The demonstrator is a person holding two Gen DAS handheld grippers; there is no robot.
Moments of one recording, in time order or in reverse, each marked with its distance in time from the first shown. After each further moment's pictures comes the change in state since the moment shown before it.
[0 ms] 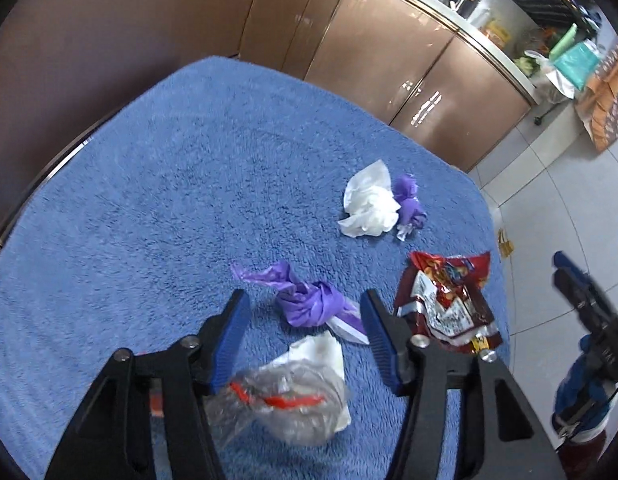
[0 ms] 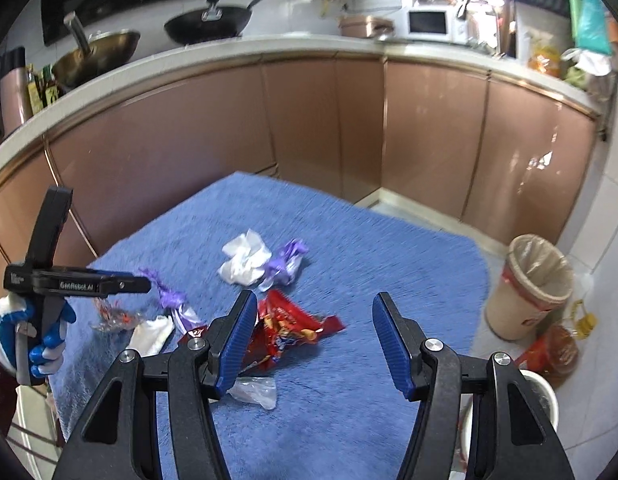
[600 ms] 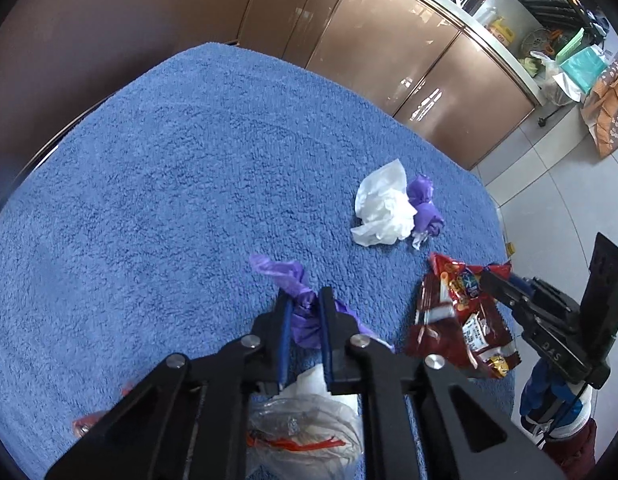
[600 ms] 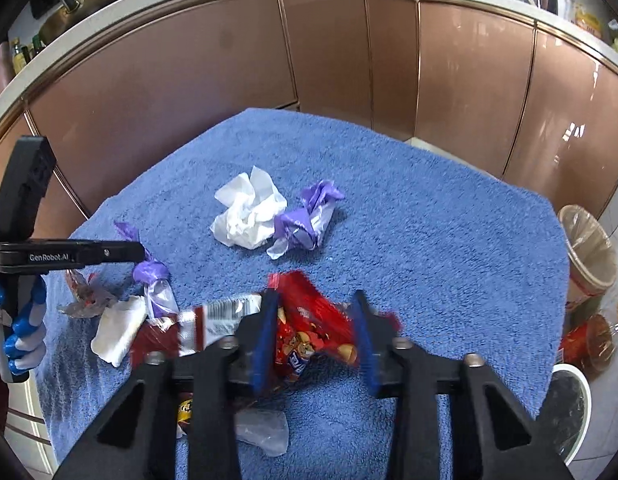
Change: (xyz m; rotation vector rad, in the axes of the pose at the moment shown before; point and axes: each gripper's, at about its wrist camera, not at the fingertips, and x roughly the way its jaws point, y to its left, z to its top) left arm 0.024 0.007 0.013 -0.004 0.017 -0.015; right arm 0.099 0.006 -0.009 0.002 0.172 0.088
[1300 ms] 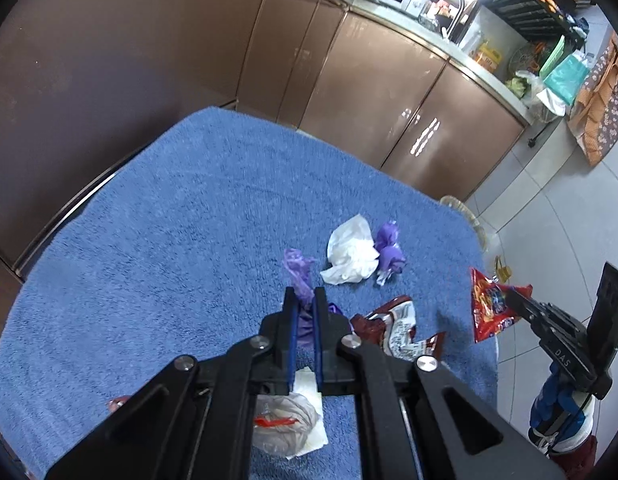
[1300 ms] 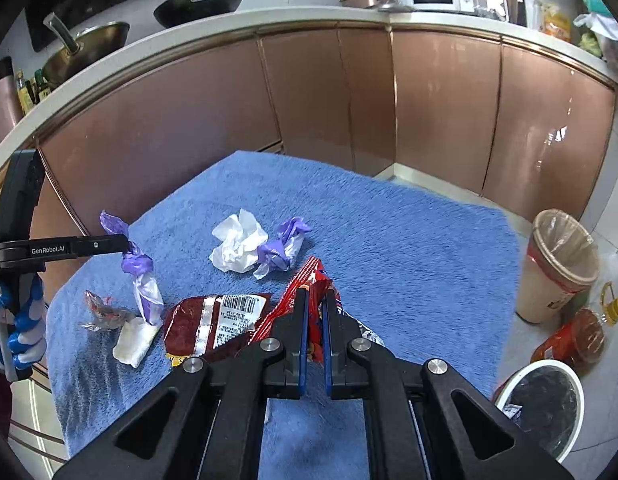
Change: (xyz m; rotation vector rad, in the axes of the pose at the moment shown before) left arm -0.065 -0.030 0.005 0.029 -0.153 0.037; right arm -0.079 -0.025 -0.008 0.057 -0.140 -0.034
